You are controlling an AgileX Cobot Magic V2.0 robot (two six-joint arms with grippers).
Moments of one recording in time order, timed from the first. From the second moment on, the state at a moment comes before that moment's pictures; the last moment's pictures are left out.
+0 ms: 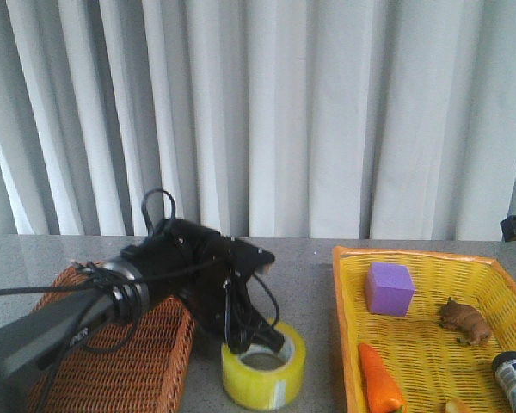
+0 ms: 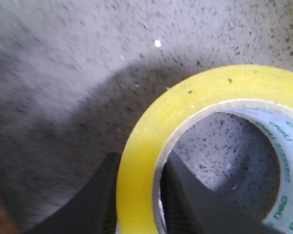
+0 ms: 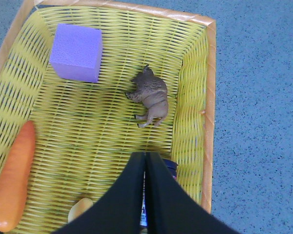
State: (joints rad) left arm -0.50 2.24 -2.11 0.00 1.07 0.02; right arm -0.12 1.52 -1.61 0.03 1.03 -0.10
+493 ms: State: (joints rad) left arm -0.36 1.99 -2.31 0.05 1.13 0.00; right arm -0.12 1.52 -1.61 0.03 1.03 -0.10
